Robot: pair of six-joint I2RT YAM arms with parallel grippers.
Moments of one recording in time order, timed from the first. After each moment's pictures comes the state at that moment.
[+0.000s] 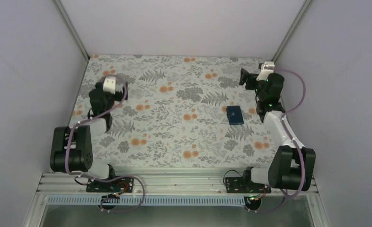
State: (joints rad) left arm 0.07 1.49 0.47 0.86 0.18 0.12; right arm -0.08 1.30 0.81 0.33 -0.18 0.10
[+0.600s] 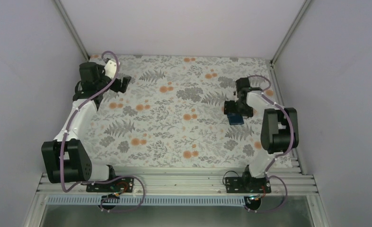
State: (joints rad) left arm 0.08 1.37 1.05 -0.13 0.39 0.33; right arm 0.08 1.72 1.14 -0.71 0.03 0.20
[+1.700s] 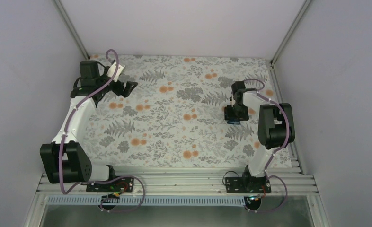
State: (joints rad) left arm 0.07 1.36 1.14 -0.40 0.61 0.44; right arm 0.11 1.83 1.13 -0.78 0.03 0.14
